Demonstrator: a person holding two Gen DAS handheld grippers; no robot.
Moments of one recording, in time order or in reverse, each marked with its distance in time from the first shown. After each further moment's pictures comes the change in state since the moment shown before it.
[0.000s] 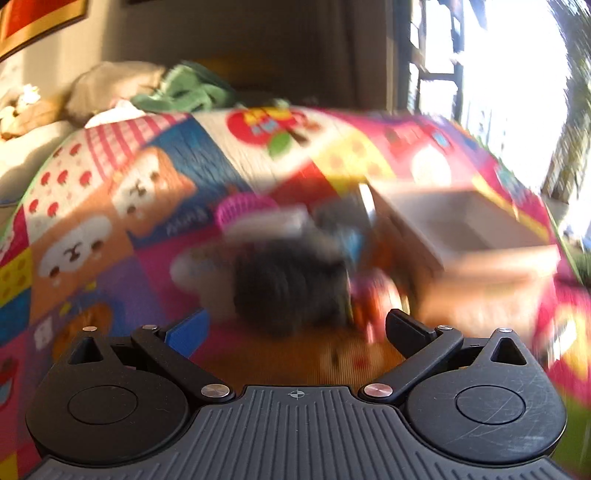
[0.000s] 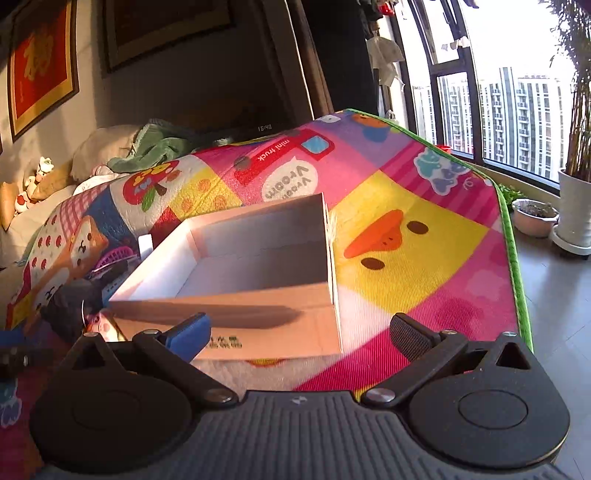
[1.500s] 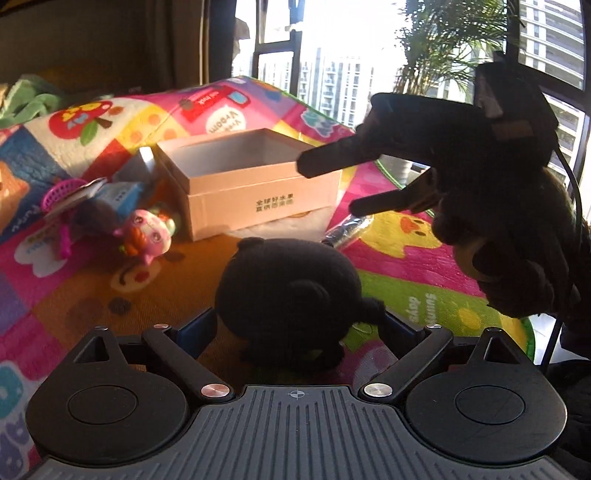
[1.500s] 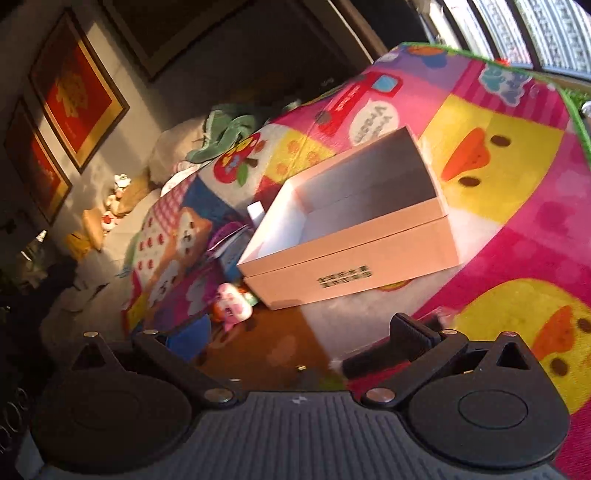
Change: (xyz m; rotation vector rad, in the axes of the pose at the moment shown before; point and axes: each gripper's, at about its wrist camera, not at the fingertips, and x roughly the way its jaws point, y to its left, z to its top) left arm -0.069 -0.068 -0.080 0.262 0.087 -0.470; right arm -0.012 0.016 -0.003 0.236 0.194 0.389
